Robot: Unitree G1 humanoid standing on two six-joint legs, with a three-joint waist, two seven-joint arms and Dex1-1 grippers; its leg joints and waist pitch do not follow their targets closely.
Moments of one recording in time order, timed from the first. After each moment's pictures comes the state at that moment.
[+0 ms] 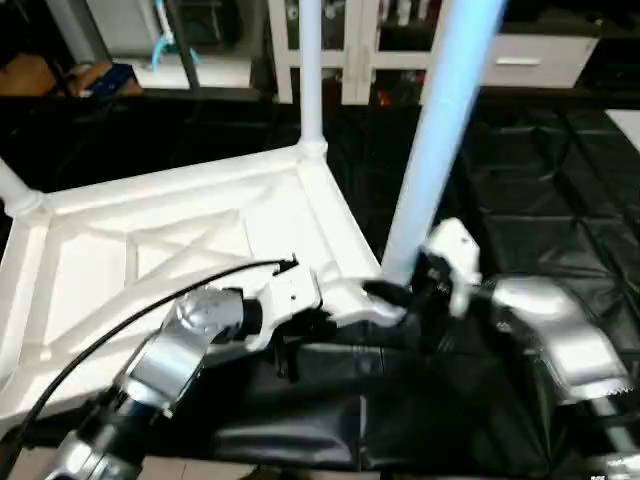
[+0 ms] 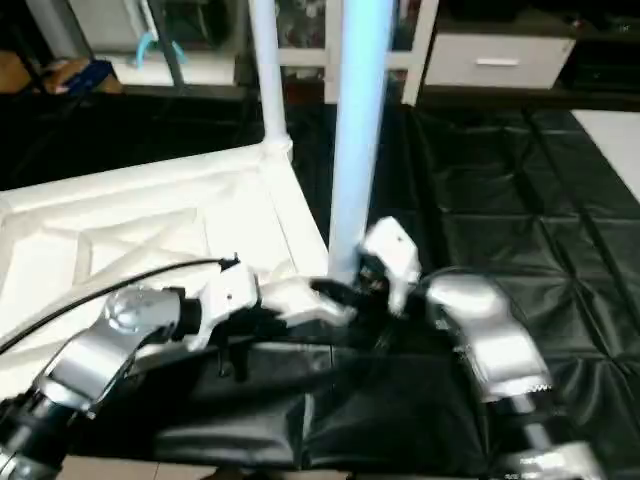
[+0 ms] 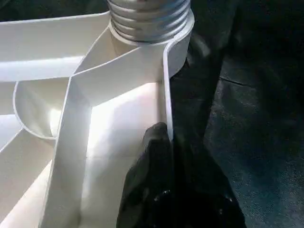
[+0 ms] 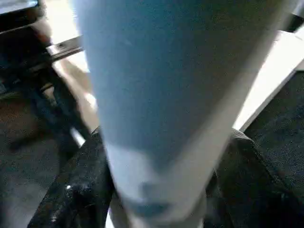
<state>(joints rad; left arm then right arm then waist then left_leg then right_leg) -0.36 0.42 -0.37 0.07 0.02 0.31 -1.01 -0.36 -0.49 0.14 0.12 0.24 0.25 1.01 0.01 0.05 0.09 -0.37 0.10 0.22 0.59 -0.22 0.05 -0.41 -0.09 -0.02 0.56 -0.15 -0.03</state>
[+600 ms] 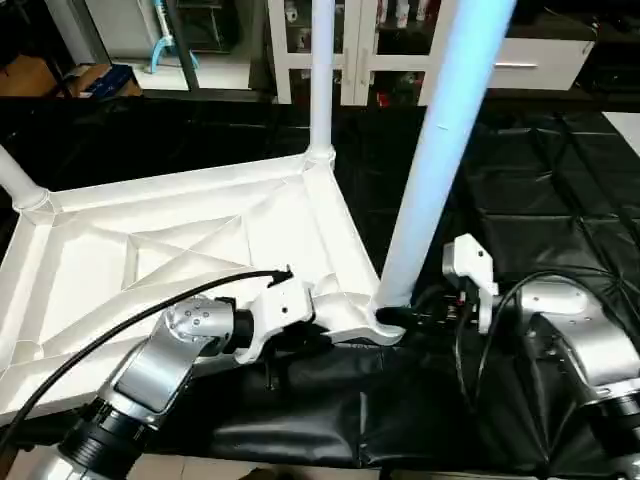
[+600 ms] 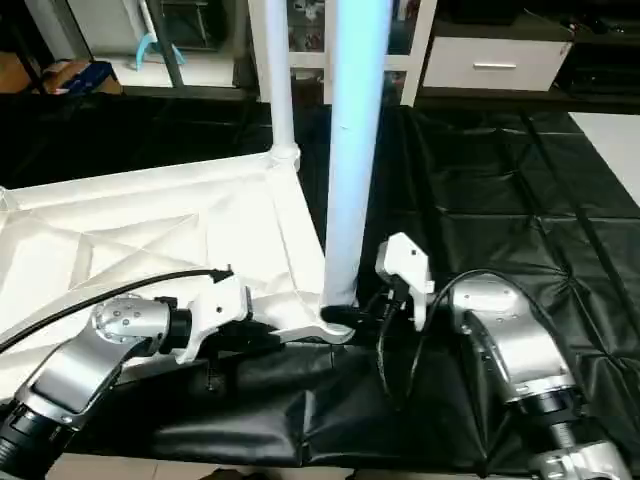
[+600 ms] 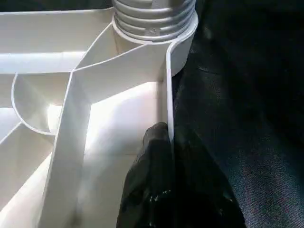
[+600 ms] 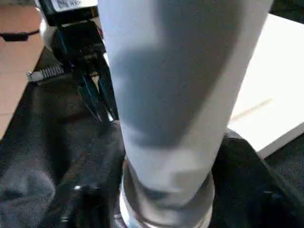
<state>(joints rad) -0.32 0.46 -0.37 0.00 -0.01 0.34 -1.05 -0.35 -0.52 0.16 0.16 0.30 0.20 1.18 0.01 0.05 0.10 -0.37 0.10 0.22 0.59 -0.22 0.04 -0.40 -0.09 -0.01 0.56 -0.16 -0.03</state>
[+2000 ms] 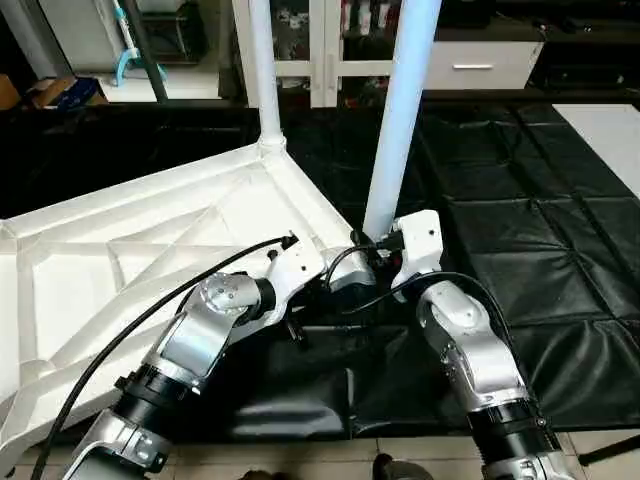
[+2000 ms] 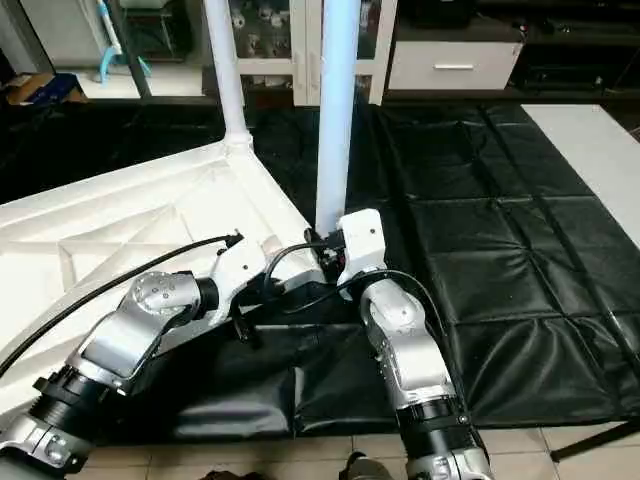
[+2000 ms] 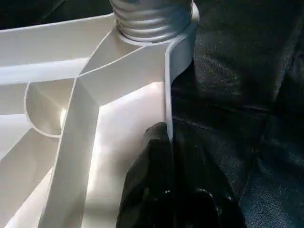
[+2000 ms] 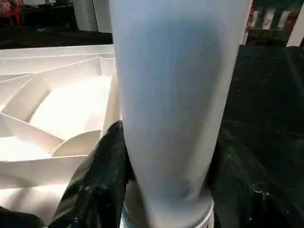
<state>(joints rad) -0.47 0.29 -0.35 0.21 0.09 0.40 -0.77 -0.35 -0.04 0.07 0.24 0.10 0.19 0.30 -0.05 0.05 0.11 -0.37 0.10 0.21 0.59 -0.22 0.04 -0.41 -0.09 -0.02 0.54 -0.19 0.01</state>
